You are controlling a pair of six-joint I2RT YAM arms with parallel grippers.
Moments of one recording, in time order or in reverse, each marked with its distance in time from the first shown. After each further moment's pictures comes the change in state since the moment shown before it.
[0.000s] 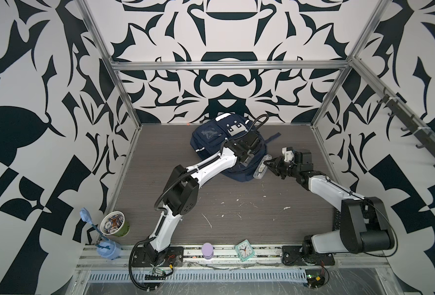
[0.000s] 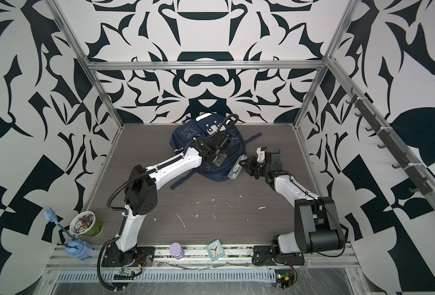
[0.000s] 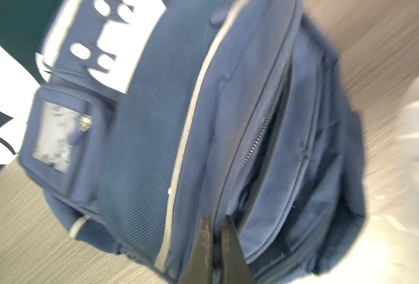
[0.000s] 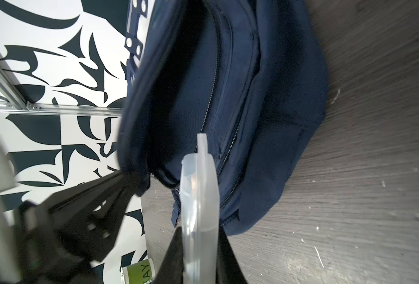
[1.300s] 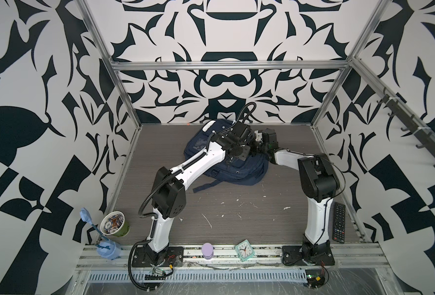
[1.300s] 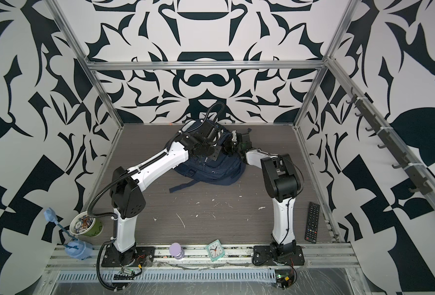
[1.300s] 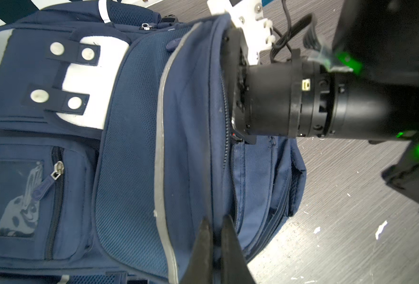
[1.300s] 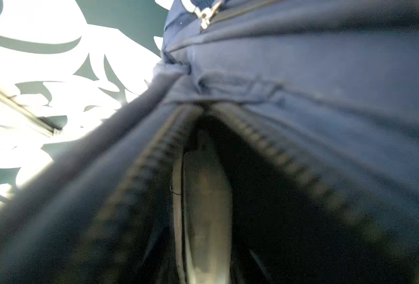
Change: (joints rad) left arm 0.059 -0.102 -0.043 -0.034 0.253 -0.174; right arm 0.197 0.626 0.616 0.147 0.051 0.221
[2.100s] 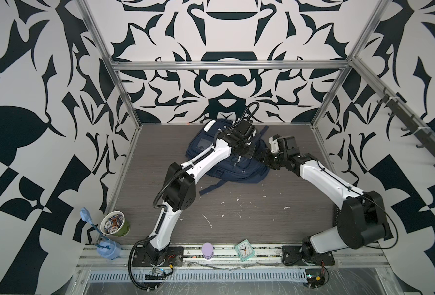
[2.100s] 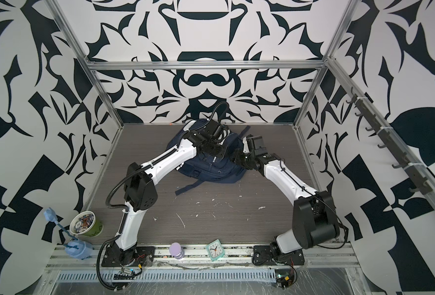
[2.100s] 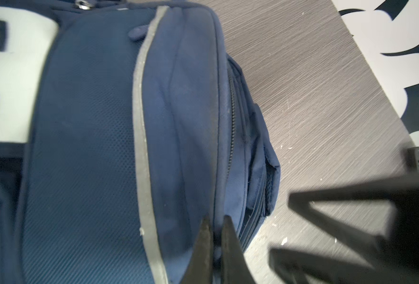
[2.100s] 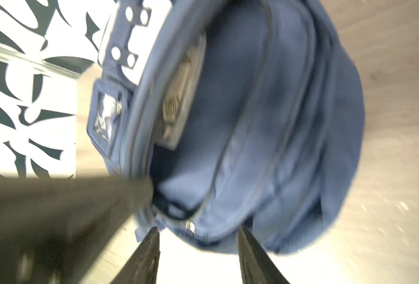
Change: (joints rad) left arm 0.012 0.194 0.203 -0.014 0.182 -0.057; right arm 0.012 -0.630 -0.325 -0.593 0.271 -0.527
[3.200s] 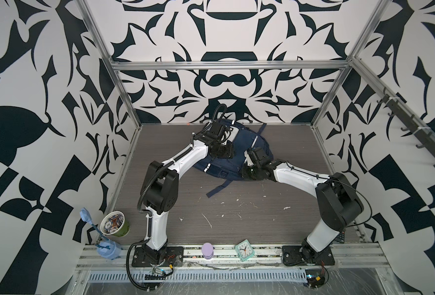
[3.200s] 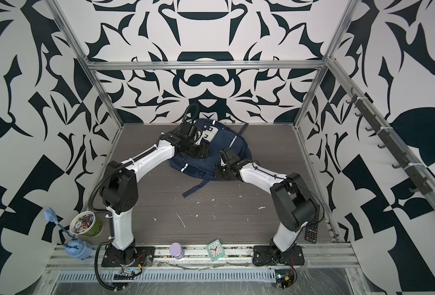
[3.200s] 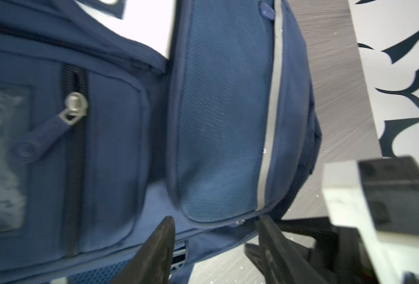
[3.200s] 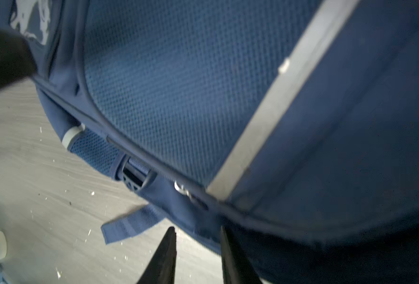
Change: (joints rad) left arm 0.203 -0.225 -0.452 0.195 0.201 -0.118; right arm 0.256 0.277 0.061 0.073 0.138 -0.036
